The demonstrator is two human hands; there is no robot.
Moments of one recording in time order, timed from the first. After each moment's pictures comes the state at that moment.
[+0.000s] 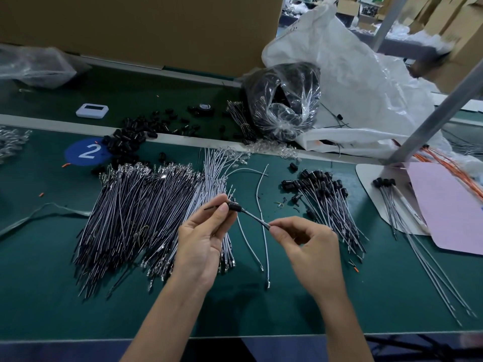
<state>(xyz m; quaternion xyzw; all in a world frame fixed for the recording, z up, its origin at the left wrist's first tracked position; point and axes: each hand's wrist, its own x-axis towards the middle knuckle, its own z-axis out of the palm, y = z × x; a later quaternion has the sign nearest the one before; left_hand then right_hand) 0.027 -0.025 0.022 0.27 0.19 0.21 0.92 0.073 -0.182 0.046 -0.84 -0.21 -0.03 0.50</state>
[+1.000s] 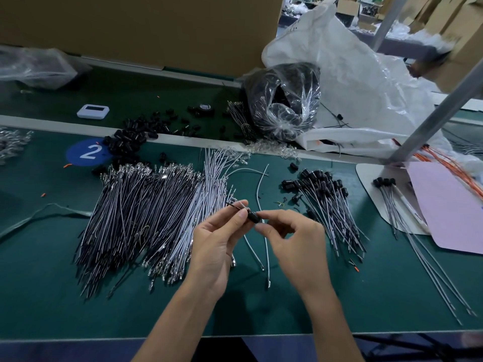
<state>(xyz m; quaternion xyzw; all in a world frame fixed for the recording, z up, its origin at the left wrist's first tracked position) 0.027 -0.042 0.026 0.33 0.17 0.18 0.91 0.072 -0.162 0.049 -0.85 -0.24 -0.07 0.47</state>
